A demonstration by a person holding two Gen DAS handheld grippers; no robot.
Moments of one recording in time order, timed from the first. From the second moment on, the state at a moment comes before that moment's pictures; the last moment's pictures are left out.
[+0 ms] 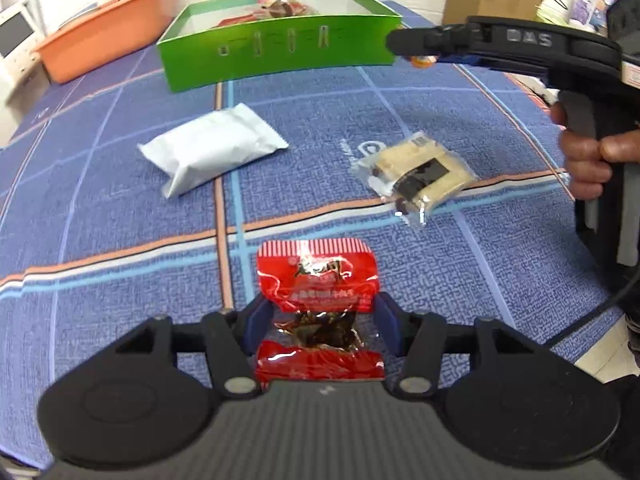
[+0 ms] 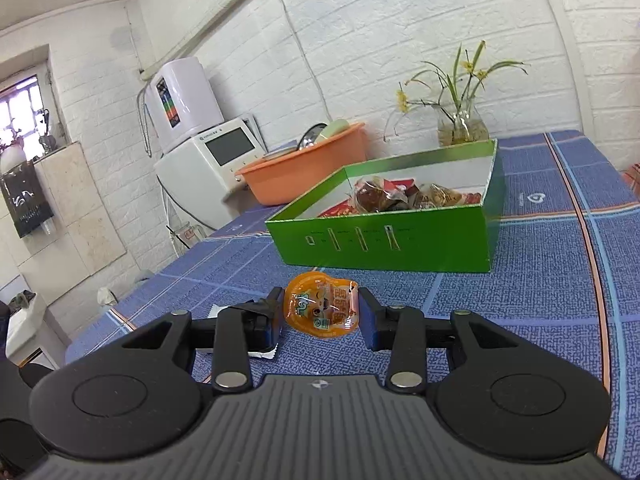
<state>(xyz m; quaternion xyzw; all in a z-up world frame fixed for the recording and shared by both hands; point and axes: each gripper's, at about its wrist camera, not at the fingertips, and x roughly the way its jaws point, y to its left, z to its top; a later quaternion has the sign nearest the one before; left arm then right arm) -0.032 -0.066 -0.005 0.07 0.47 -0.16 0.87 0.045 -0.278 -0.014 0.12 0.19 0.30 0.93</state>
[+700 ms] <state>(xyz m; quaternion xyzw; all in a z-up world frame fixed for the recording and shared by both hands) 0.120 -0.047 0.058 0.06 0.24 -0.14 0.96 0.082 -0.233 0.012 0.08 0.18 0.20 0.96</state>
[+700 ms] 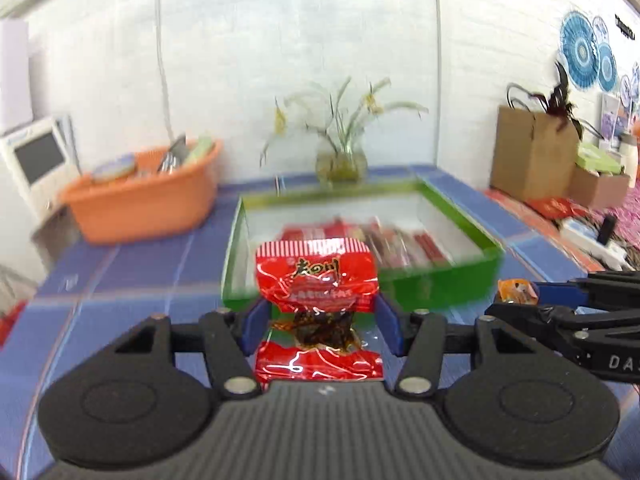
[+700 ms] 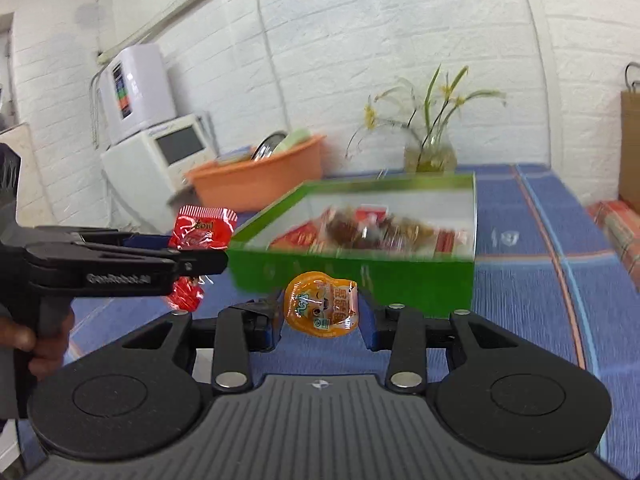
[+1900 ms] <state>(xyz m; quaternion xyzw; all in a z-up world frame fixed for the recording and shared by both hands) 0.165 -0.032 0.038 0.10 0.18 -0.20 0.96 0.101 -0.247 0.015 0.14 0.19 0.09 0.97</state>
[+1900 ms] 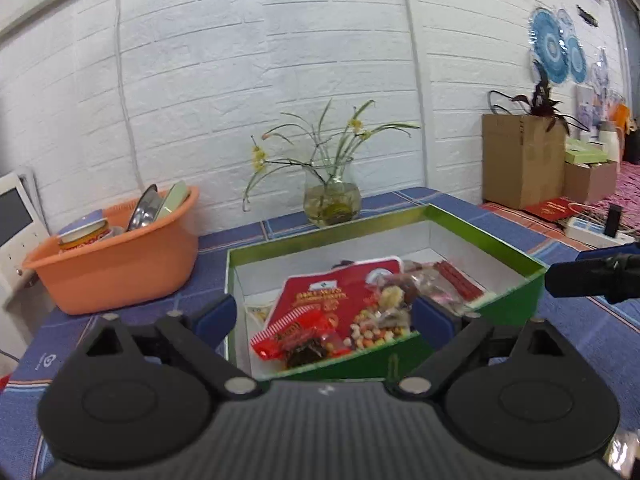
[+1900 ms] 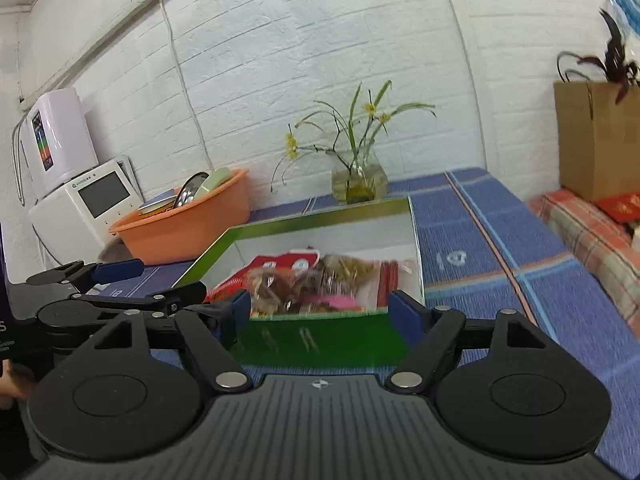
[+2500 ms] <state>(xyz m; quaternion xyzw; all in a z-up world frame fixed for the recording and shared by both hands) 0.122 -0.020 -0.029 0.14 0.36 -0.32 0.86 0.029 -0.201 -0.048 0.01 0.34 0.11 0.93</state>
